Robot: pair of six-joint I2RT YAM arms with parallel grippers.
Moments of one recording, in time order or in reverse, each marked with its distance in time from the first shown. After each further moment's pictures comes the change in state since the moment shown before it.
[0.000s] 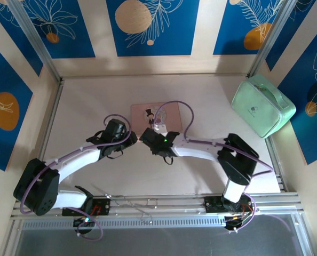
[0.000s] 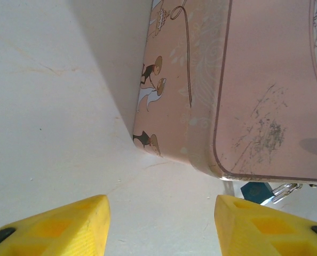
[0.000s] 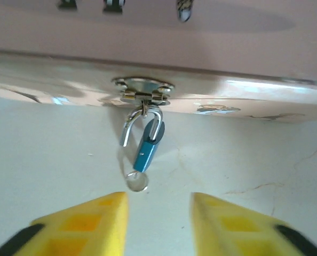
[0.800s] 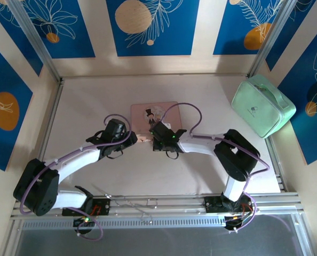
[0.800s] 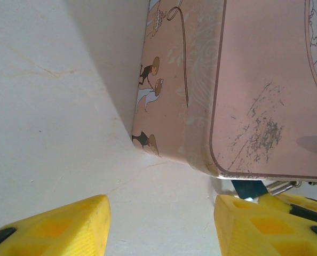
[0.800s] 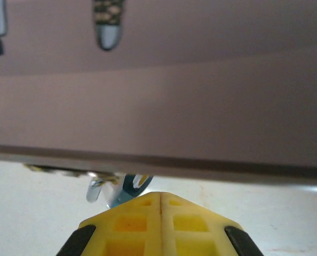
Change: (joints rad) left arm 0.000 -0.001 0.001 -0.002 0.001 0.016; right arm -0.136 0.057 -0.092 0.251 -0.251 0.002
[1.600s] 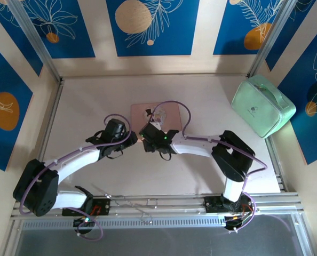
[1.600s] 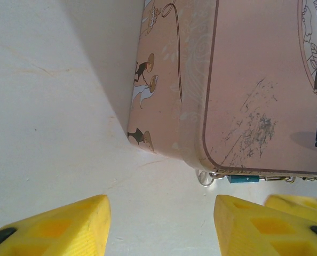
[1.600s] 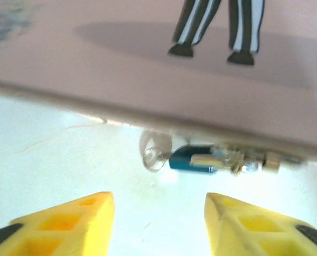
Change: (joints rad) left arm 0.000 -0.006 0.000 0.000 0.011 0.000; right arm 0.098 0.003 0.097 -0.078 0.084 -0.136
